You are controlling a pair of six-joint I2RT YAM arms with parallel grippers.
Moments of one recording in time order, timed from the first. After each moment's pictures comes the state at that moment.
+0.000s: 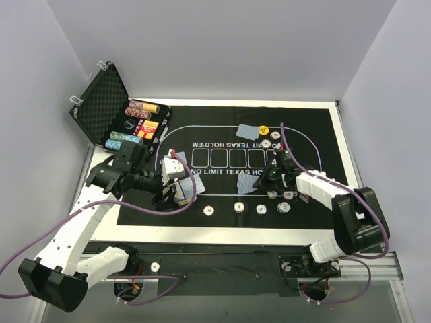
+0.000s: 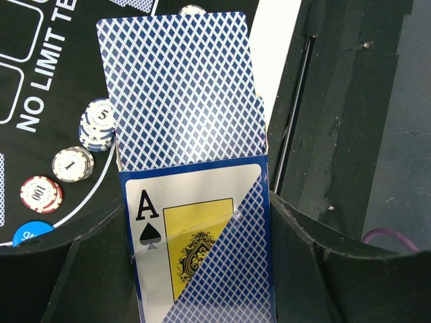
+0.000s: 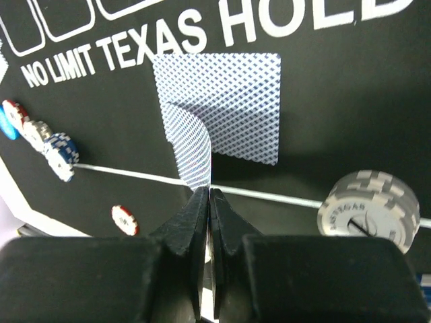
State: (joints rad) left arm -0.38 1.05 1.09 -1.04 0.76 0.64; right arm 0.31 1.45 0.69 -0.20 -0.26 0.75
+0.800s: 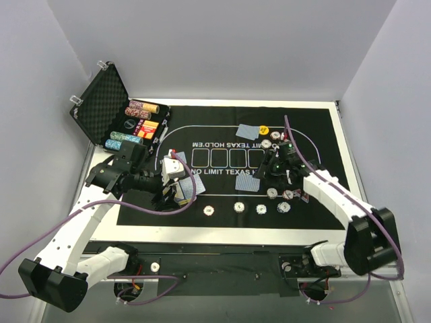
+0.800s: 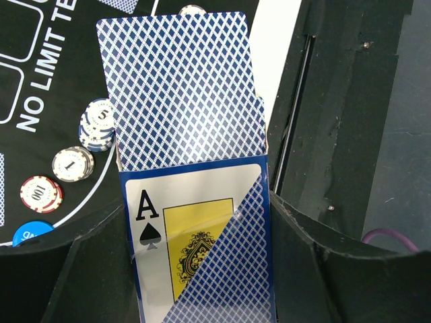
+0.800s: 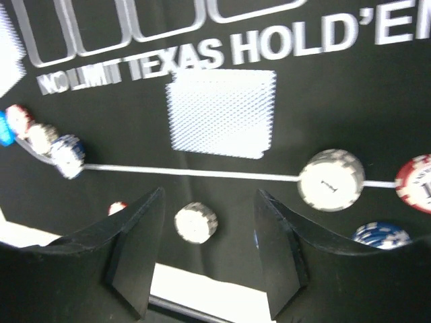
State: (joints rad) left arm -0.38 1.05 1.09 -1.04 0.76 0.64; right arm 0.34 1.36 0.81 -0.40 -0.10 0.65
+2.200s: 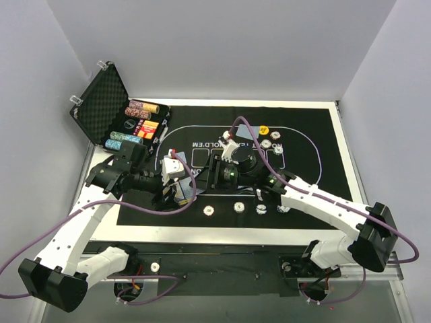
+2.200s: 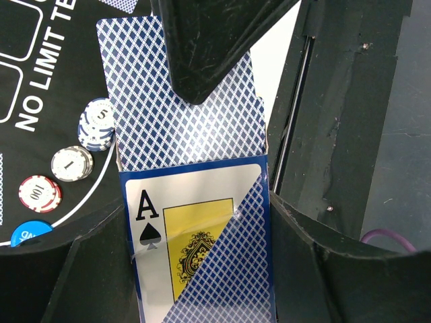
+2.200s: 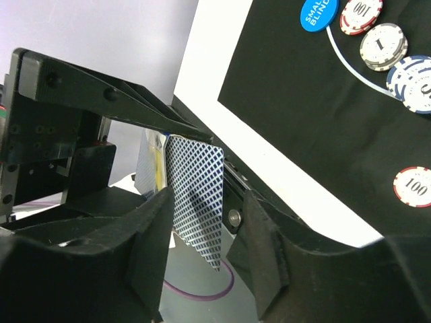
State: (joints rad) left arm -0.38 1.05 1.09 -1.04 0.76 0.63; right arm 0.91 1.34 1.01 -0.10 -0.24 0.93
